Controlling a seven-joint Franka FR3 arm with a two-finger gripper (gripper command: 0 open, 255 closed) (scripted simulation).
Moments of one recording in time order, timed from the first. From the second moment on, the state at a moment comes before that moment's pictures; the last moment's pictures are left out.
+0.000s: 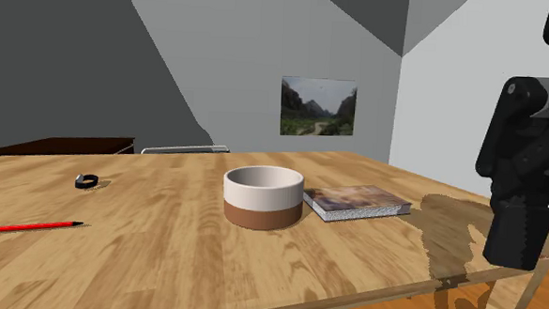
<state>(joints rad) 0.00 -0.78 0.01 -2.39 -0.08 1.62 0.04</state>
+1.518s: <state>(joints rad) -0.09 -0.09 -0.33 -1.85 -0.08 1.76 -0.38</state>
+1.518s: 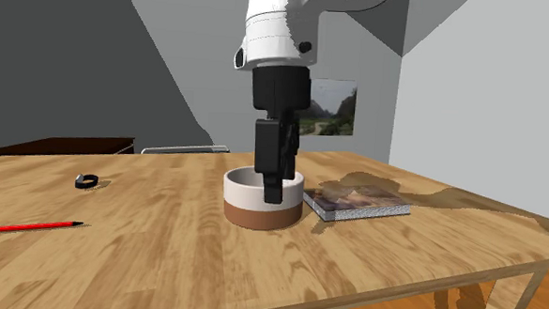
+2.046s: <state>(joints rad) -0.17 0.24 -0.39 -1.50 0.04 1.70 -0.54</state>
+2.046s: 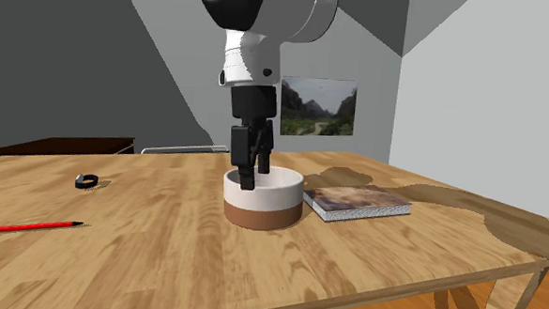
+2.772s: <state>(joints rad) -0.17 0.25 -0.39 -1.58 0.05 1.79 -0.55</state>
